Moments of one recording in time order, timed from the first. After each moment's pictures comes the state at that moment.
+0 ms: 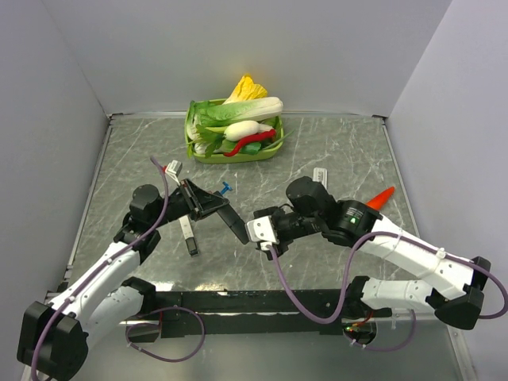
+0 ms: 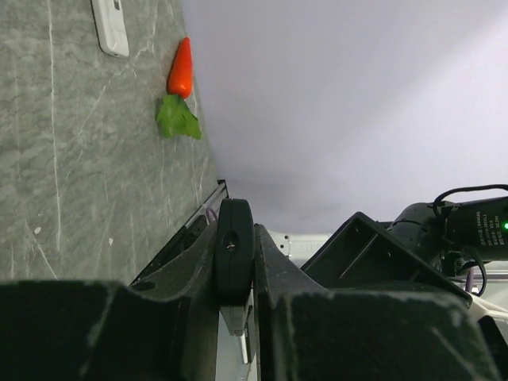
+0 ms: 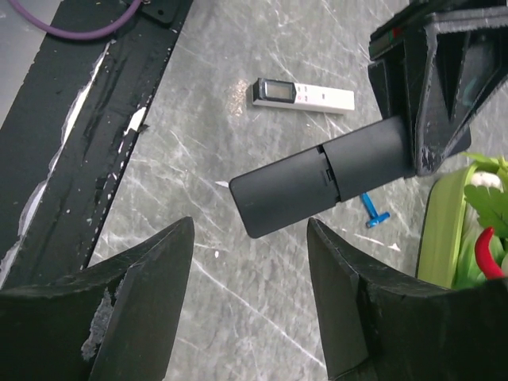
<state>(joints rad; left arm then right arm) -0.38 0.87 0.48 0.32 0.64 -1.27 1.00 1.07 1.13 -0.68 -0.50 -0.83</state>
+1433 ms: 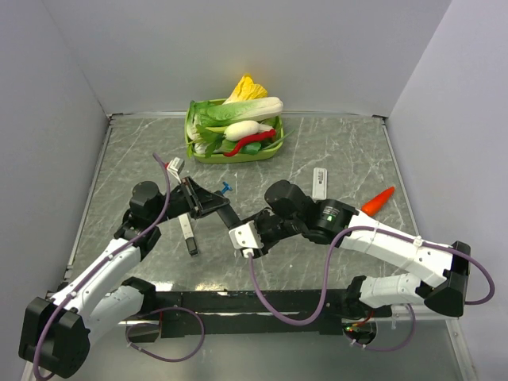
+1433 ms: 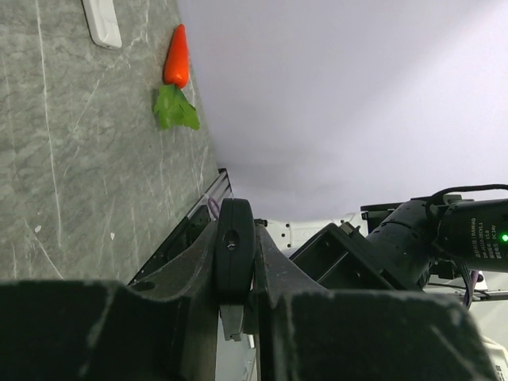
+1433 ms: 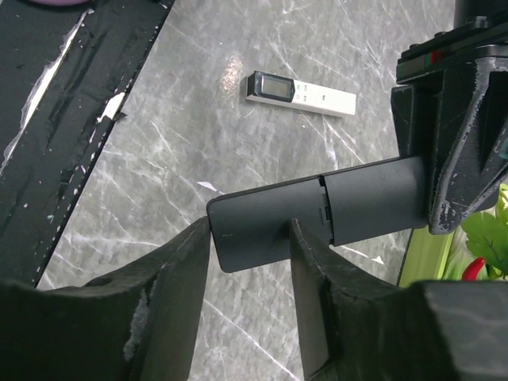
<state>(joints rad) -0.37 0.91 0.51 0.33 0.71 -1.25 1.06 1.20 1.15 -0.64 -0.43 -0.93</state>
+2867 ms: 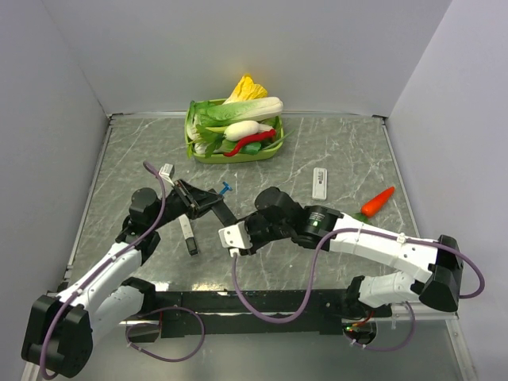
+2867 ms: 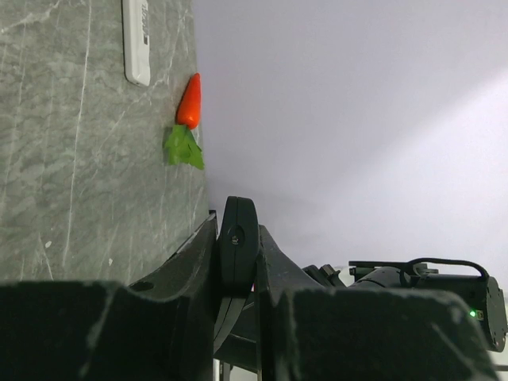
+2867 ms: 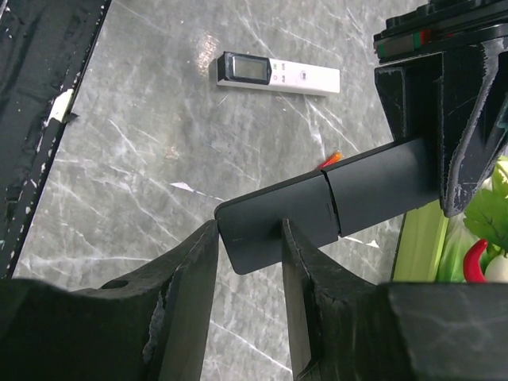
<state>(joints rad) -0.33 0.91 0.41 0.44 0.60 -1.40 1.10 1.27 1.07 -0.46 -0.29 -0.87</state>
